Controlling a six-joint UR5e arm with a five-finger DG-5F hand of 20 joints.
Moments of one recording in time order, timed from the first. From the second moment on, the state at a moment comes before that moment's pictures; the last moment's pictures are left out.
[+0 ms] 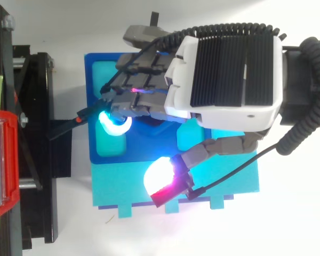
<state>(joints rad) 0.11 -2.24 -0.98 -3.37 -1.44 -1.18</state>
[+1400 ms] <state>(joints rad) 0.00 -2.24 -0.97 -3.38 -1.61 -1.22</state>
